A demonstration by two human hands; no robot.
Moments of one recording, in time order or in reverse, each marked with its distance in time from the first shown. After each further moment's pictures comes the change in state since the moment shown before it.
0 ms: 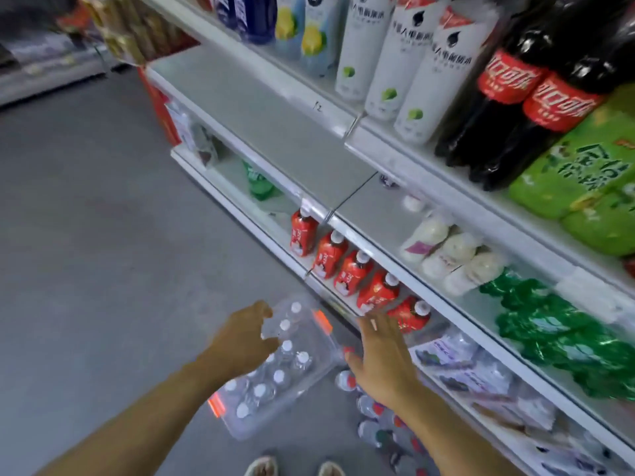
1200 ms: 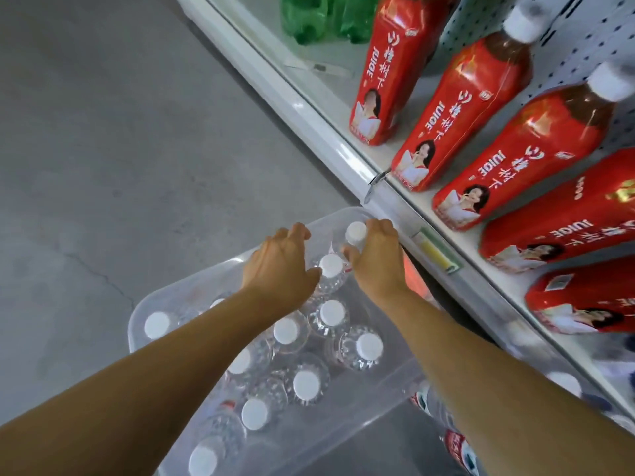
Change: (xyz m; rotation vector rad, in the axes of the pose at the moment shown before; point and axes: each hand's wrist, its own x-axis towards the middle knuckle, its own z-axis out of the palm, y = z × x) left_hand 0.320 -0.203 0.275 0.037 0.283 -0.015; right_hand 0.281 0.064 0.444 0.254 0.129 0.055
